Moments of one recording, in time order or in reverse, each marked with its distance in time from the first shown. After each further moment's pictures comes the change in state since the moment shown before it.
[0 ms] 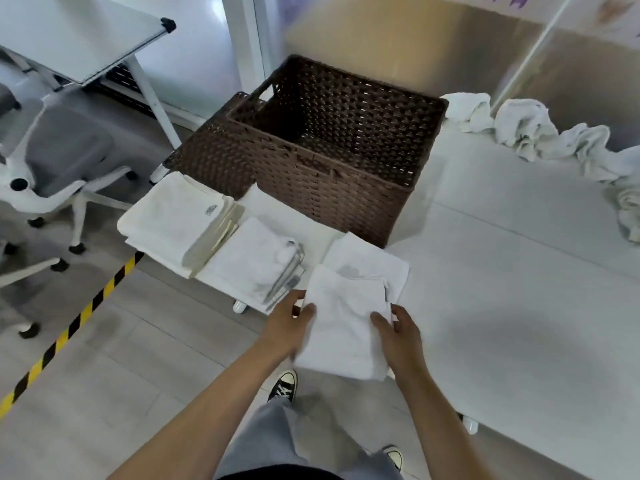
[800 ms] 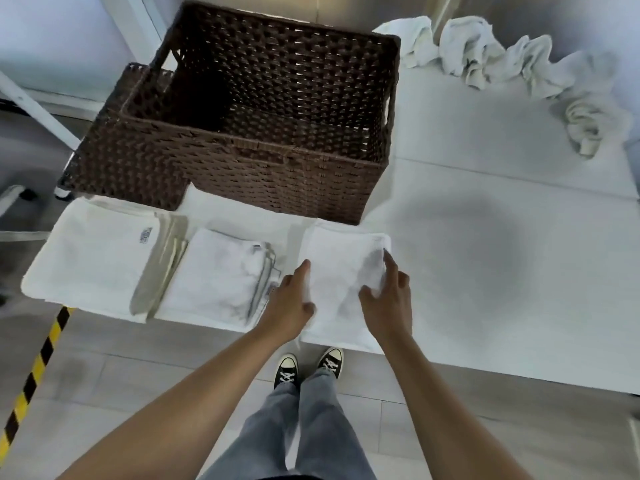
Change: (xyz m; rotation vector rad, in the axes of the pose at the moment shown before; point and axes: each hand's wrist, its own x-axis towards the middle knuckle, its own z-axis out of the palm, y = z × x) left_hand 0.106 0.001 0.011 0.588 -0.357 0.210; right_hand 0.059 0.002 0.041 -0.360 0.281 0.025
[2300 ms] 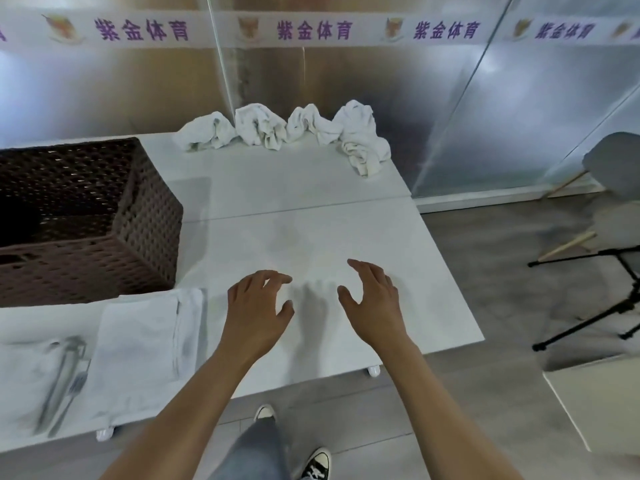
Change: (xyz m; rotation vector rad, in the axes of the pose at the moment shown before) left_hand -0.054 0.331 0.170 0.381 0.352 0.537; right_hand 0.012 0.207 -0.334 -0.025 0.291 -0.234
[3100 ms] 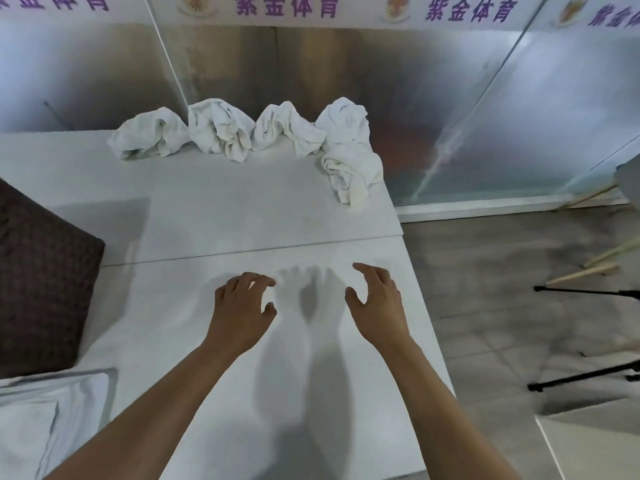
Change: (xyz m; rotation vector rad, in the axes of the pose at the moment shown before) left_hand 0.245 0.027 0.105 0.078 -0.127 -0.095; right_hand 0.248 0.111 -0.029 0.006 -0.098 0.089
